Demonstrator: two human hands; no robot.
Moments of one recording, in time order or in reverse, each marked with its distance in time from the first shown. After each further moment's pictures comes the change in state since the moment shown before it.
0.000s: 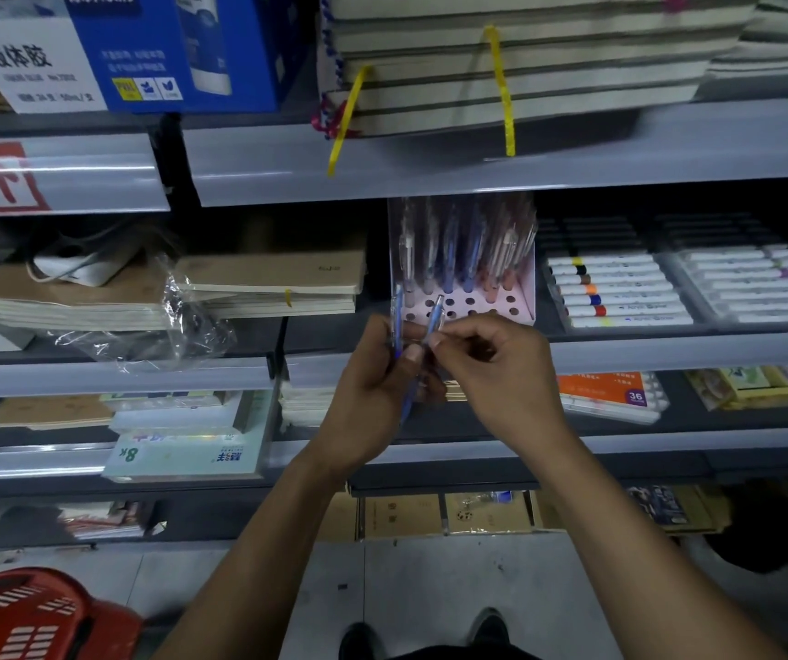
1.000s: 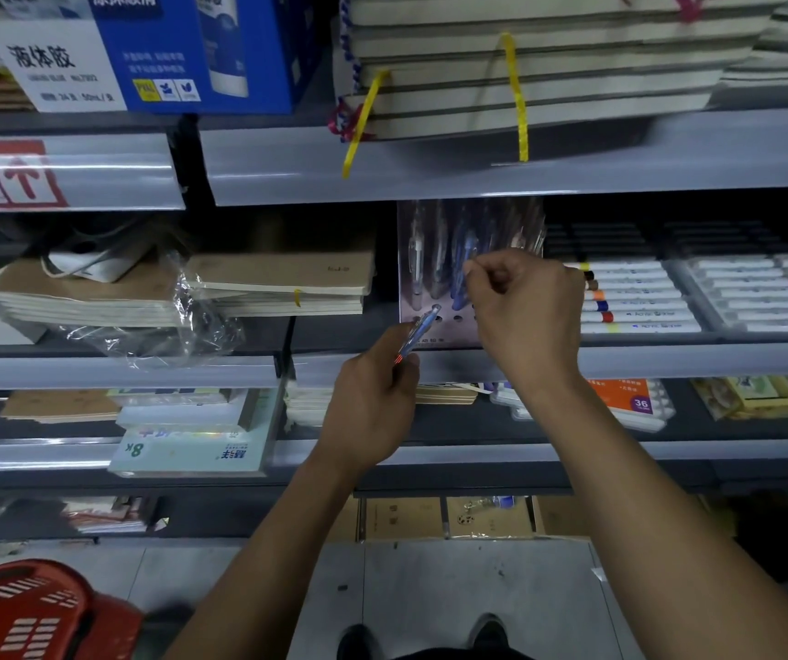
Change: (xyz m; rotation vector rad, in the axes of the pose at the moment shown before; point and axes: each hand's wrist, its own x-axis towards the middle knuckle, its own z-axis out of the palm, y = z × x) left_hand 0.002 -0.022 -0.007 0.568 0.170 -0.035; right_hand 0.055 -0.018 -0.006 -0.372 0.314 -0.261
